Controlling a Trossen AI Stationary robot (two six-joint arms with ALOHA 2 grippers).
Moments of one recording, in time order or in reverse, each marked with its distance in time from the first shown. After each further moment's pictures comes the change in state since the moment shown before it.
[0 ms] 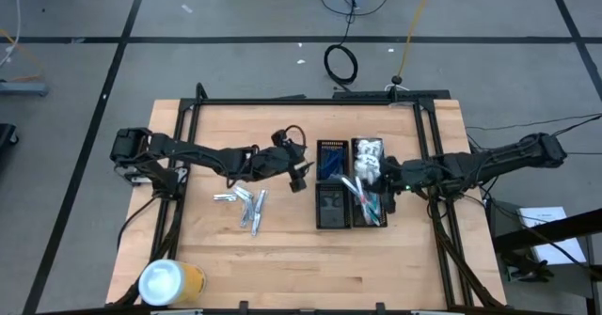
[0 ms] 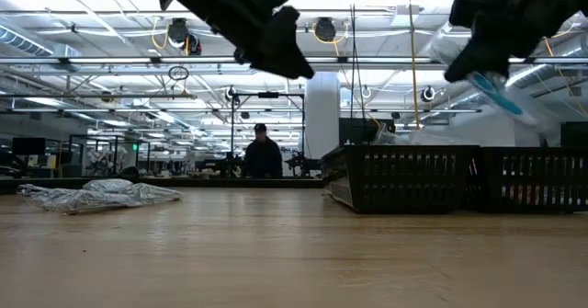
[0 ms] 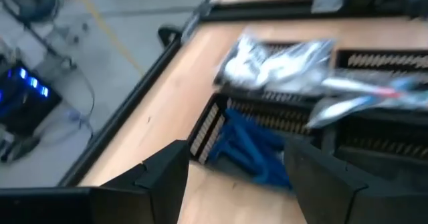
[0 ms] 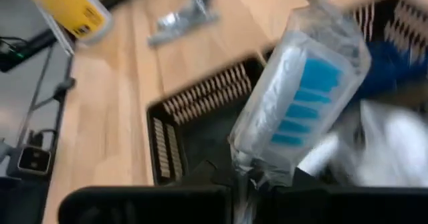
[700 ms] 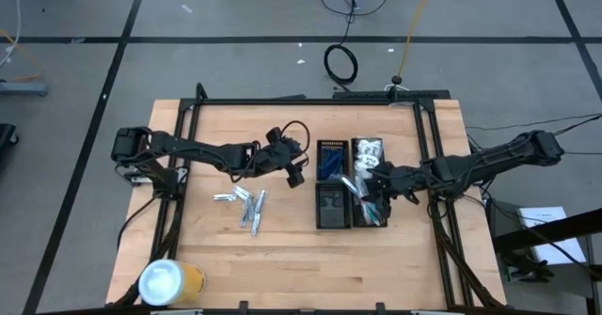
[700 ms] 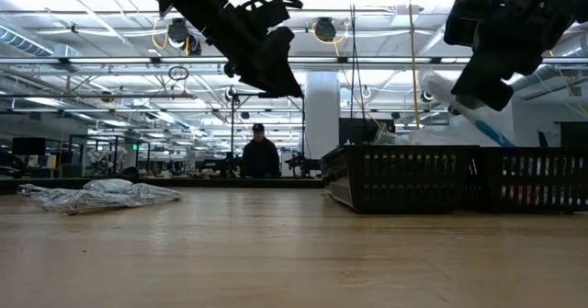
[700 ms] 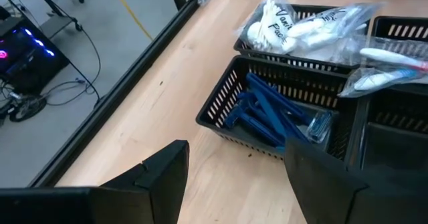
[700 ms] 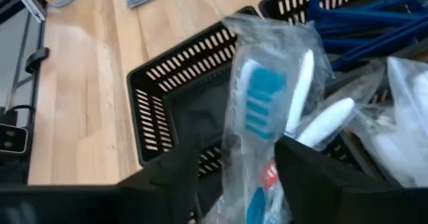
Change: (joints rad) left arm 0.046 0.000 0.000 -0.114 0.000 -0.093; right arm 0.022 0.121 0.000 0.001 -0.023 0.036
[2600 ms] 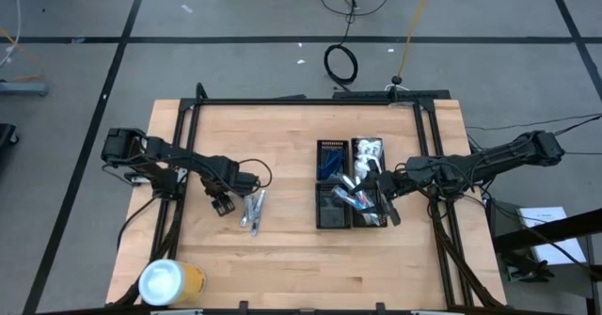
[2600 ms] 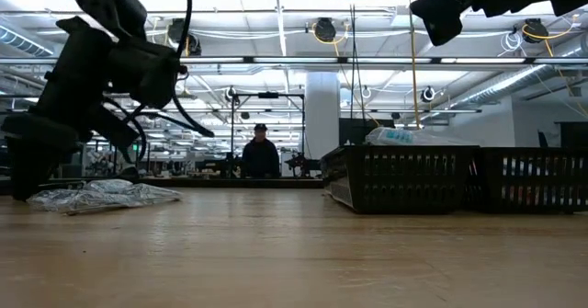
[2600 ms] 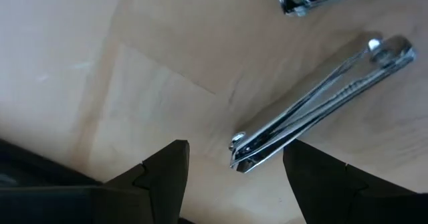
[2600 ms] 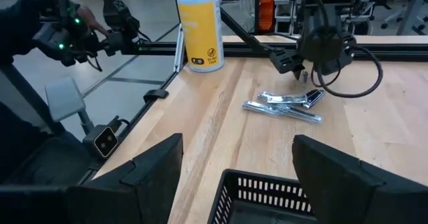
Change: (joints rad) left arm -0.043 -0.075 -0.334 -1.043 0.532 -0.496; right arm 0.000 -0.023 0.000 0.453 -0.239 -0.538
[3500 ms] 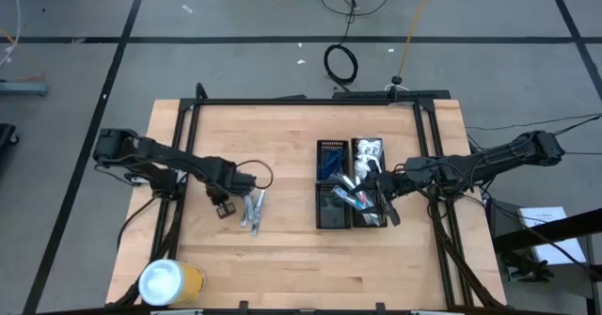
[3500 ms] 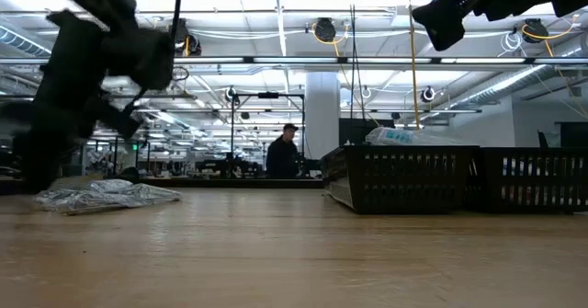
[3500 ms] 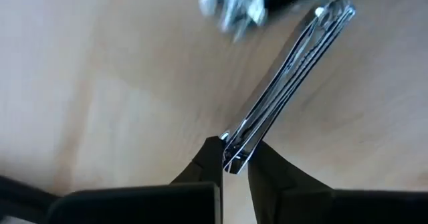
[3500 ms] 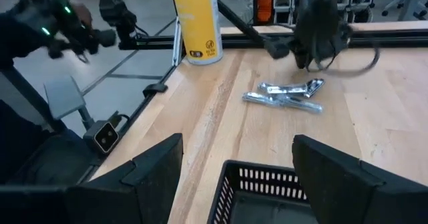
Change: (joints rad) left arm -0.027 -0.078 -0.014 0.095 -0.006 0.032; right arm 0.000 0.000 0.000 -0.029 0.005 0.028
